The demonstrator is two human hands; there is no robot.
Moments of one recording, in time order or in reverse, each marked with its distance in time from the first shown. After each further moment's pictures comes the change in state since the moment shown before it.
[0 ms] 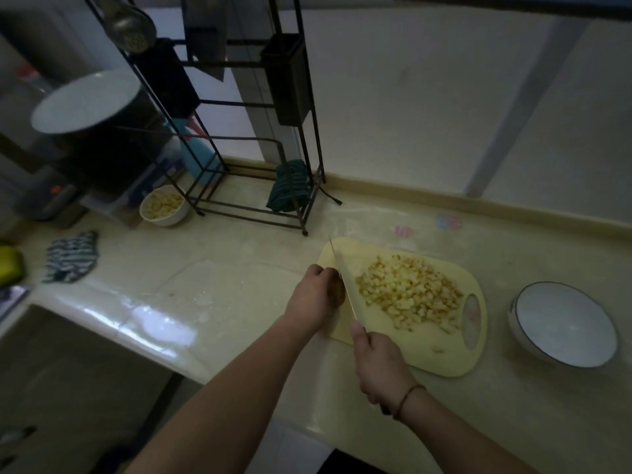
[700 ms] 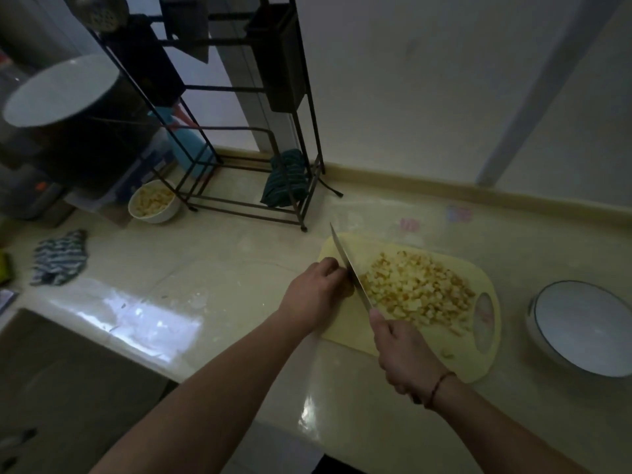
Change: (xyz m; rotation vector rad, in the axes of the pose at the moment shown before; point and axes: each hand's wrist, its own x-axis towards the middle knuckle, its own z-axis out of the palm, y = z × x) left_hand 0.020 -0.024 0.012 0.234 0.156 0.390; right_hand 0.022 -0.003 -0.031 0.038 -0.064 0.017
